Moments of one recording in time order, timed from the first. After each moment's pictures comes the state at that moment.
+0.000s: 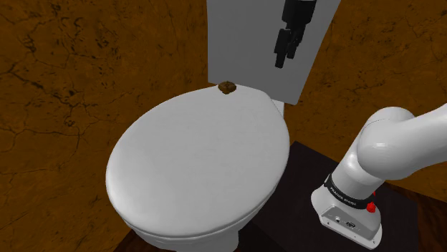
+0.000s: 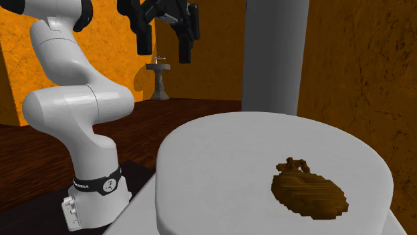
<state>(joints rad) -0.01 -0.75 0.02 -2.32 -0.05 1.60 -0.09</state>
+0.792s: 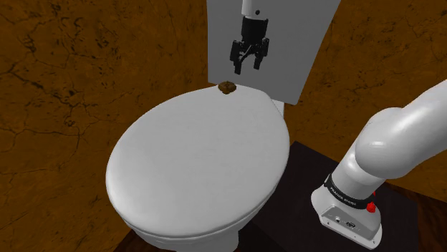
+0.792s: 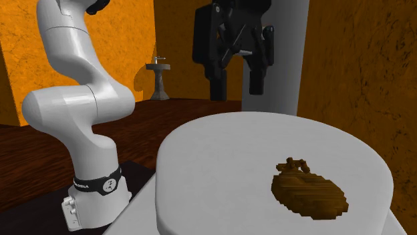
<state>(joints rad) -0.06 -0.40 0.08 -2.21 0.03 1.82 0.18</state>
